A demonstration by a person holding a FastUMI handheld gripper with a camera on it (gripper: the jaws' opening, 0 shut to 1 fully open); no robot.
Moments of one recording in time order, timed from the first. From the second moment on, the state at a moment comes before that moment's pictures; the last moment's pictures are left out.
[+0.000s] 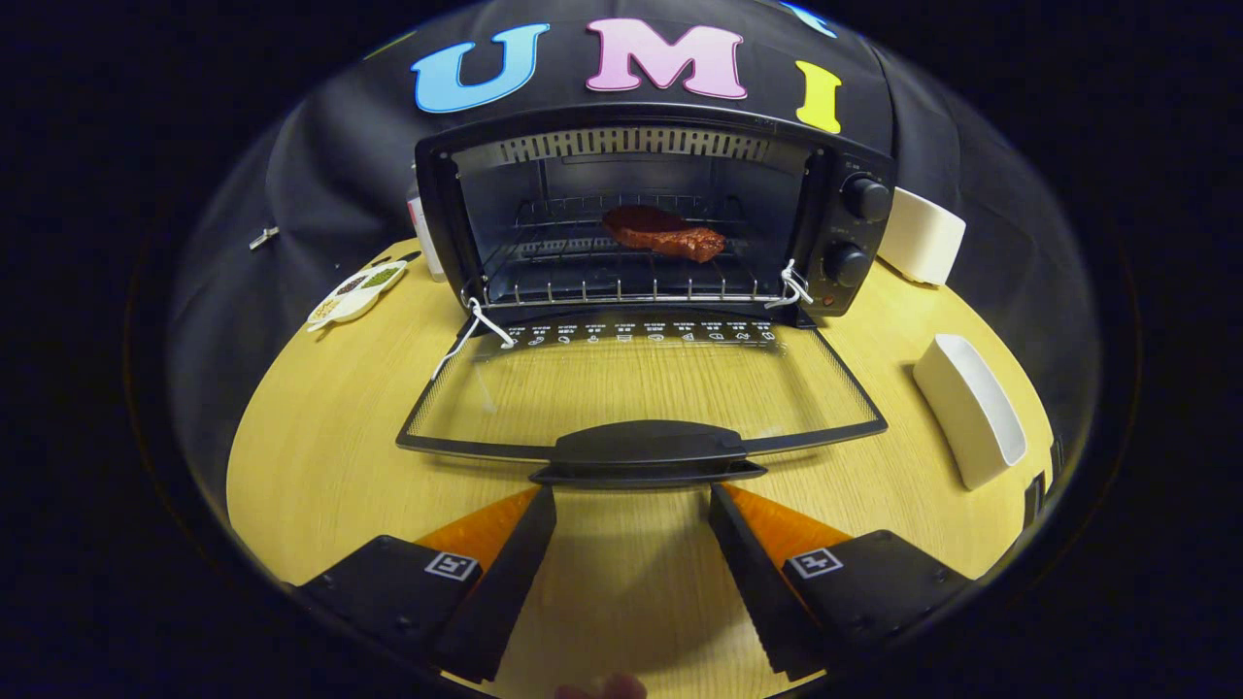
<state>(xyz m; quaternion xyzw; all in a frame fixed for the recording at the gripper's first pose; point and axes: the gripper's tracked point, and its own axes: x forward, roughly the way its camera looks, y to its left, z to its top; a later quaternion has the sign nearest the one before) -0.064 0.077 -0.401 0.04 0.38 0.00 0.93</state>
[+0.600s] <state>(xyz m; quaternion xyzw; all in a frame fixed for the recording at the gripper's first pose) -0.070 0.074 -0.348 0.05 0.31 0.00 0.95</state>
